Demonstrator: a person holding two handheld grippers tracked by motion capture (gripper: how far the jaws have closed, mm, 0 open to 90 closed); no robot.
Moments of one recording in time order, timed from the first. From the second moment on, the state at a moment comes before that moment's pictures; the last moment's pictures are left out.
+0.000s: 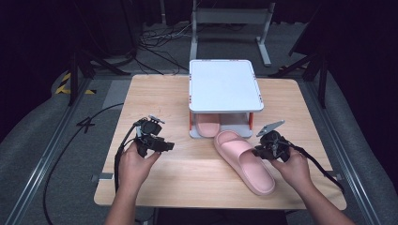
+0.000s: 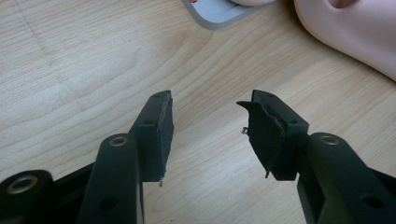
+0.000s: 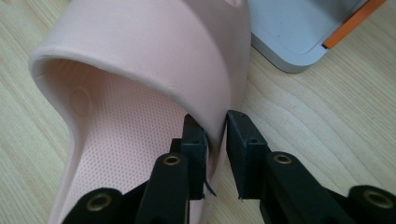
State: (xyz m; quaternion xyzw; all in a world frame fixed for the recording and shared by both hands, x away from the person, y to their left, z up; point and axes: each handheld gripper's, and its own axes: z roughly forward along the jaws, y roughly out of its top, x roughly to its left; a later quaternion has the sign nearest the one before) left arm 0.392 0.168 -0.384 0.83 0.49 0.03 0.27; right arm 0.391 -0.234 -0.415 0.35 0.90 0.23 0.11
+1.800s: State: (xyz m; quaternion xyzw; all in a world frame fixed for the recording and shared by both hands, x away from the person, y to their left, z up) left arm 0.389 0.199 -0.391 0.82 0.52 0.04 0.25; right arm 0.382 -0.236 -0.392 0.44 0.84 0.25 0.20
